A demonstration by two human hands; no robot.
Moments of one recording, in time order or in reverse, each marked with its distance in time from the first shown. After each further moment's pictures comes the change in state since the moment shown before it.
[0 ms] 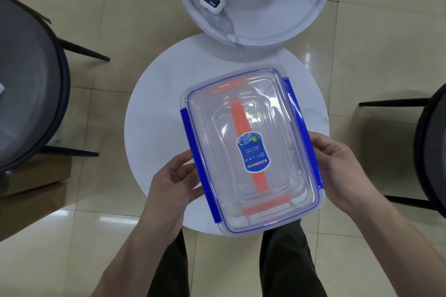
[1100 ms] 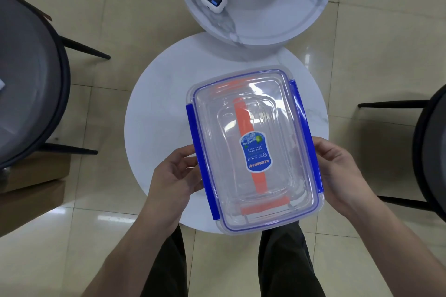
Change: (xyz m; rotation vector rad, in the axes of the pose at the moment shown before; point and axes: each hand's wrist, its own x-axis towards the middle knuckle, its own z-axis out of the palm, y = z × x) left_hand 0.007 -0.004 -0.002 0.068 -0.031 0.095; right_hand -0.003 0.008 0.001 0.002 0.034 -0.002
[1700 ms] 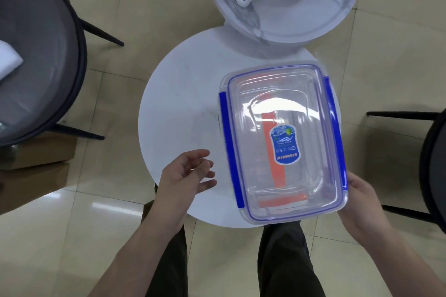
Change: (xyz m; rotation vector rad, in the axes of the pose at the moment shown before) left_hand -0.002 -0.024 -0.028 -0.062 0.083 -0.080; right_hand -0.021 0.040 -0.016 -0.193 0.161 0.115
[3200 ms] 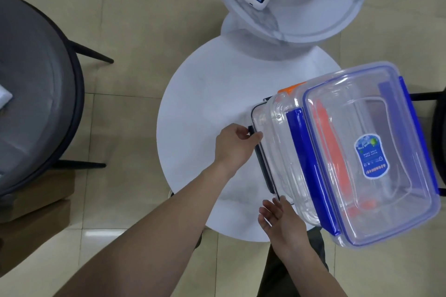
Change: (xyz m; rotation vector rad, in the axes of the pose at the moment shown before) left_hand 0.156 0.011 0.027 0.378 -0.174 0.112; right_hand -0.013 0.077 0.214 0.728 0.226 0.463
